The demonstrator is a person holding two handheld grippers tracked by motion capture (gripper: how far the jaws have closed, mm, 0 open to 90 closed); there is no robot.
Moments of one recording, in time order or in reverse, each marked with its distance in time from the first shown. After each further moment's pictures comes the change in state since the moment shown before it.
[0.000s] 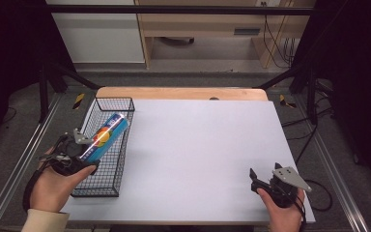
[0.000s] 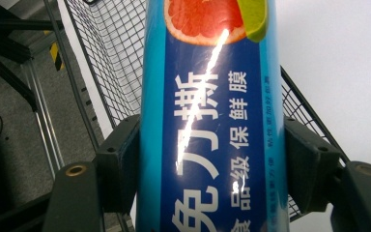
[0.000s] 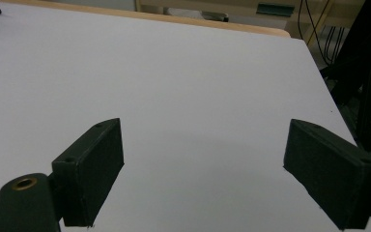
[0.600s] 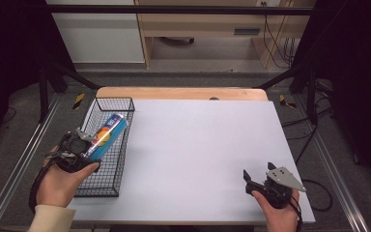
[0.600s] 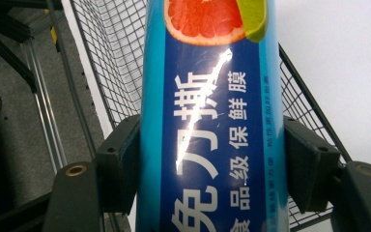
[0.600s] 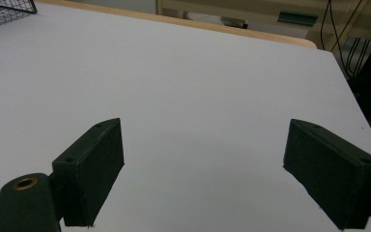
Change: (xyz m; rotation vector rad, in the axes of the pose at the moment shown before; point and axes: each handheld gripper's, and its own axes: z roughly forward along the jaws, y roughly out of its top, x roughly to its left) left arm 0.002 0.006 0.007 0.054 0.006 -0.070; right arm 0.014 0.003 -0.001 -0.012 0.070 -0.047
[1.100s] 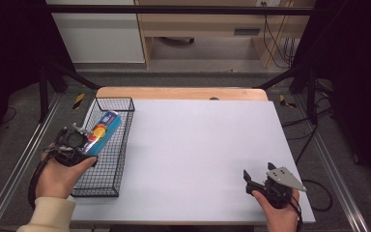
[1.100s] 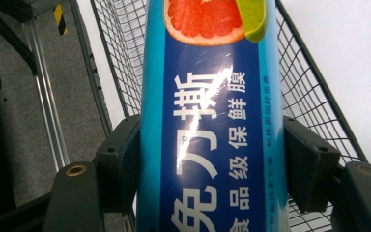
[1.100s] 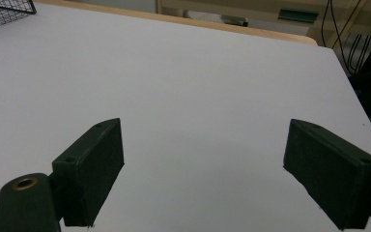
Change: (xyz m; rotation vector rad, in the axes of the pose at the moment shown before) left arm 0.011 0.007 0.005 0.048 0.012 -0.047; right arm -0.002 -0.001 0.000 0.005 -0.001 0.012
